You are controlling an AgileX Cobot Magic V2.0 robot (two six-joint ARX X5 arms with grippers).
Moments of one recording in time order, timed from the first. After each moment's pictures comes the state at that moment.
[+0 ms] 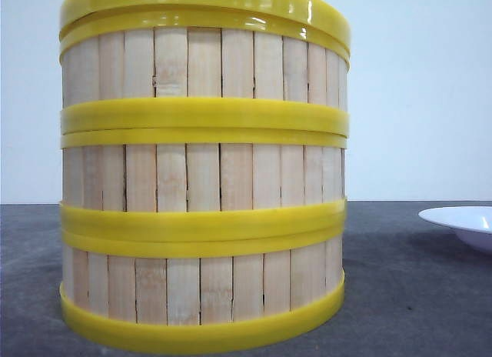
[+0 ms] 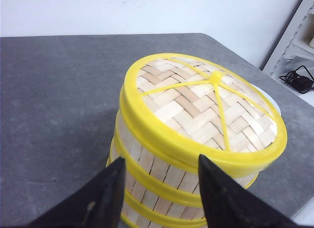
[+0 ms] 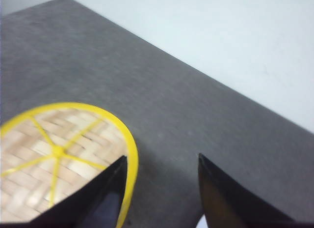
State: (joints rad) left arm -0.50 0.29 0.78 -0.77 0.16 -0.18; right arm 0.91 1.04 1.63 -1.04 0.39 0.07
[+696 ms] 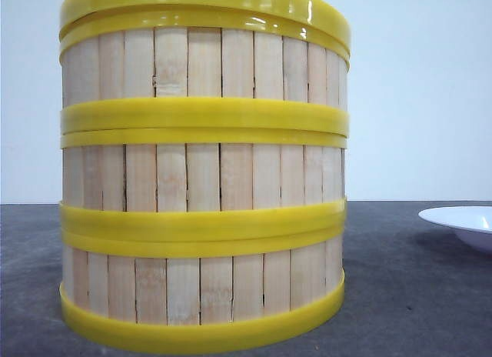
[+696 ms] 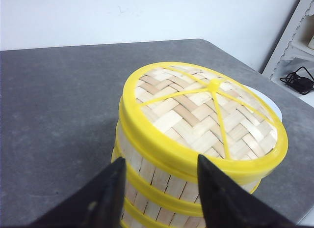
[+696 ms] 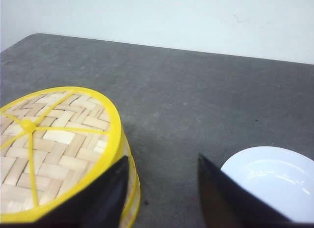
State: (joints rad) left arm -0.50 0.30 0.78 -0.73 0.16 -0.15; right arm 0.91 0.63 1.09 -0.85 0.45 0.34
